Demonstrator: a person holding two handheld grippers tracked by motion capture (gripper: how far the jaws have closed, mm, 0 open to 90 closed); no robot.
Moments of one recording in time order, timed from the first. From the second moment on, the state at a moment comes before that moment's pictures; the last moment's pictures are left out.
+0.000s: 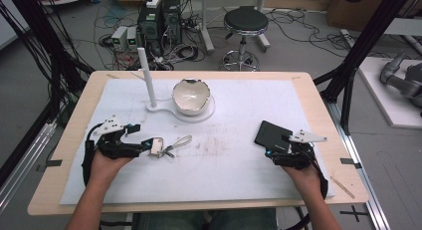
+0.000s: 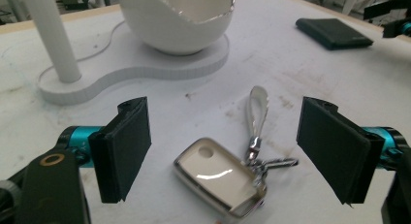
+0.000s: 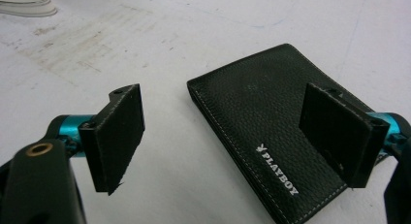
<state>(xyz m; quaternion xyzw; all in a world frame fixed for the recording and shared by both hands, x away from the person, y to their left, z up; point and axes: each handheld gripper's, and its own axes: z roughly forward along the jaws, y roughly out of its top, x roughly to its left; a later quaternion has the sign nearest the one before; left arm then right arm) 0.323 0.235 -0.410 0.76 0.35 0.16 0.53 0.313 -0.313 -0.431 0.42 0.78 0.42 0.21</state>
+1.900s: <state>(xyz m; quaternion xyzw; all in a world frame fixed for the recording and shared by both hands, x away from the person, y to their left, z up) 0.414 -0.031 -0.390 0.83 0.26 0.05 0.49 0.285 -0.345 -0.434 0.44 0.77 0.40 0.22</state>
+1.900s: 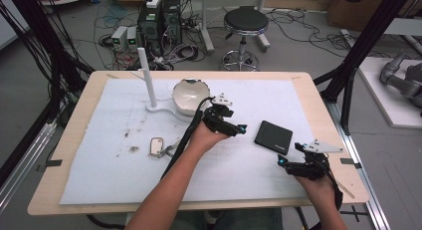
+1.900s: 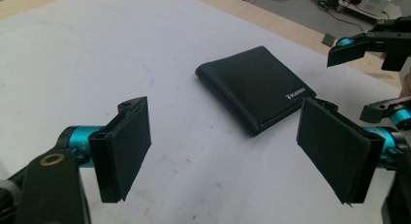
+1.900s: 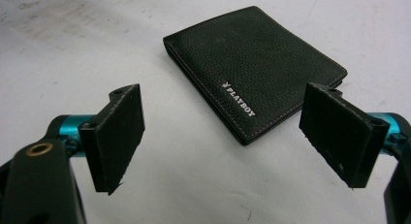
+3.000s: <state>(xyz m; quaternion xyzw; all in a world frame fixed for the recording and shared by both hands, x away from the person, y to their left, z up) 0.446 -0.130 -0.441 0.86 0.27 -0.02 0.44 0.279 -0.347 -0.437 0.43 0.78 0.39 0.22</state>
